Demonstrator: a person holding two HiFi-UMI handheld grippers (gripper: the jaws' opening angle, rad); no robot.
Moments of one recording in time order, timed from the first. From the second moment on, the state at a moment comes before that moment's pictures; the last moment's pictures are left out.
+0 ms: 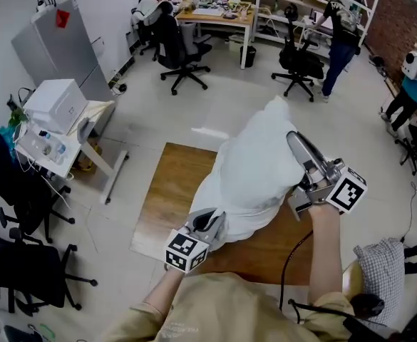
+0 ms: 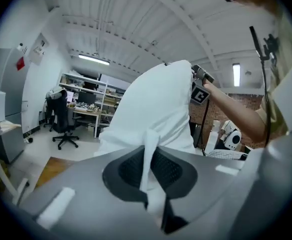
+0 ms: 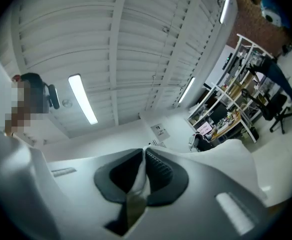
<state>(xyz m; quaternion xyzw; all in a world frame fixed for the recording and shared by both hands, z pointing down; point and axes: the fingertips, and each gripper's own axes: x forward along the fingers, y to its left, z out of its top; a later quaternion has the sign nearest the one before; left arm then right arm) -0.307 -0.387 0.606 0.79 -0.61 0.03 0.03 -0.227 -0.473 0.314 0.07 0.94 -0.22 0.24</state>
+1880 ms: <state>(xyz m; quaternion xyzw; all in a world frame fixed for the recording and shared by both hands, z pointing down) -0.524 -0.570 0.888 0.76 -0.55 0.09 0.34 -0.210 -0.351 0.353 0.14 0.96 -0.08 0.24</state>
